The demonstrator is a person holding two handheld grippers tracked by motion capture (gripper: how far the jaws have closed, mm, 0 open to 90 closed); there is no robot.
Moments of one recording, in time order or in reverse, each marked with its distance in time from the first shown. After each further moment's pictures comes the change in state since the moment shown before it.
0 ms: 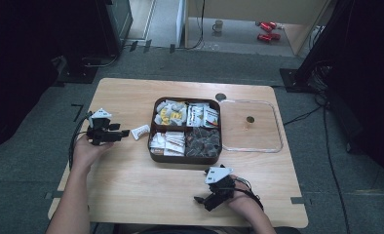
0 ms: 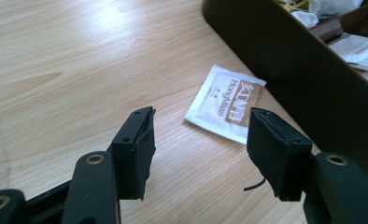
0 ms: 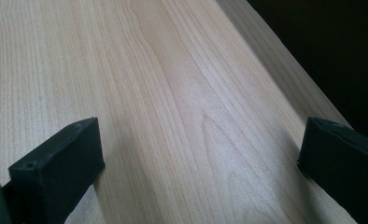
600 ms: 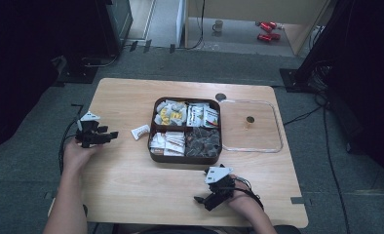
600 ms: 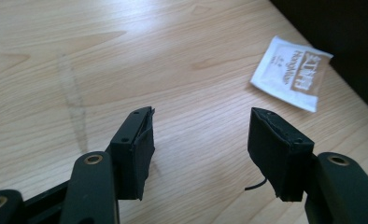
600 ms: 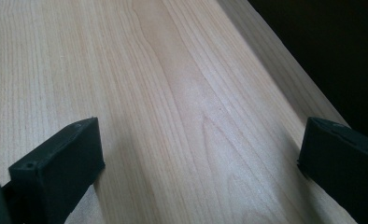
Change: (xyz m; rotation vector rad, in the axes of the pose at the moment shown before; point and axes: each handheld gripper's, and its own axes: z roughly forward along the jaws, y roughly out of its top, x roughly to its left) left arm 0.032 -0.024 -0.008 0.020 0.086 -0.061; right arm -0.001 0.001 0.001 0.001 0.008 -0.007
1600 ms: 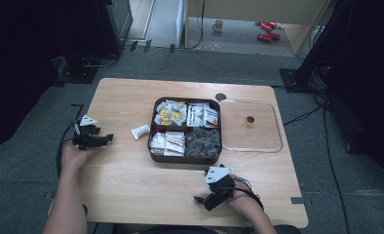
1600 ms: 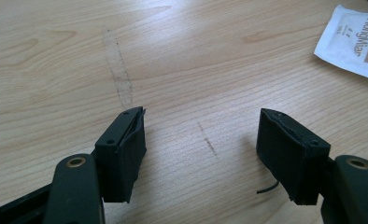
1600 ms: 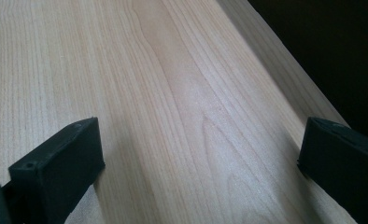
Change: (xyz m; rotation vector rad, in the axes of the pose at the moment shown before) left arm 0.012 -0.019 0.008 -0.008 0.122 0.043; right arm 0.000 0.000 0.000 0.000 0.001 0.000
